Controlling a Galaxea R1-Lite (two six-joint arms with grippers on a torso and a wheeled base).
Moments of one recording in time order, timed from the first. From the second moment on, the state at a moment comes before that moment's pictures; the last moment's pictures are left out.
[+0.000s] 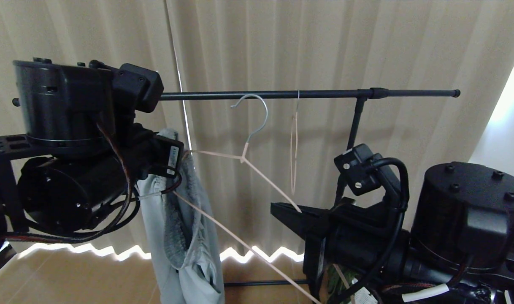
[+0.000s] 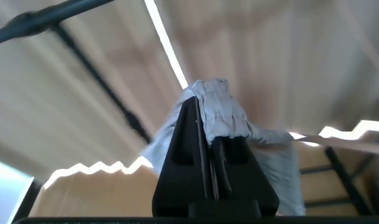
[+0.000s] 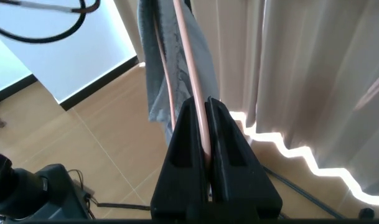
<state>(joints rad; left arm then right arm) -0.65 1.50 -0.97 -0.28 0.63 0.17 0.94 1.62 -0.68 -0.74 -0.11 0.31</state>
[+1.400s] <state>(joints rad) -0.77 1.38 -0.85 -0.29 0.21 0.18 0.94 1.66 -0.71 -0.79 -0.11 0.30</state>
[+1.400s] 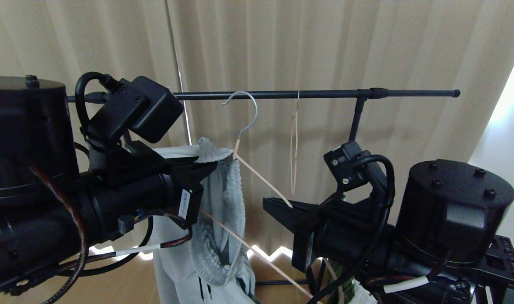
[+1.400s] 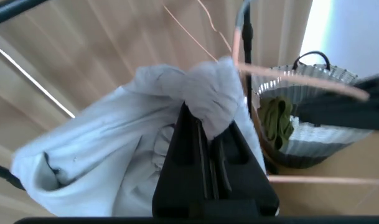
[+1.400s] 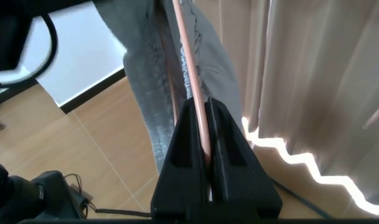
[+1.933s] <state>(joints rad) -0.79 1.34 -0.81 -0.29 0.16 0.17 0.95 1.60 -0.69 -0.84 -0.06 0.27</state>
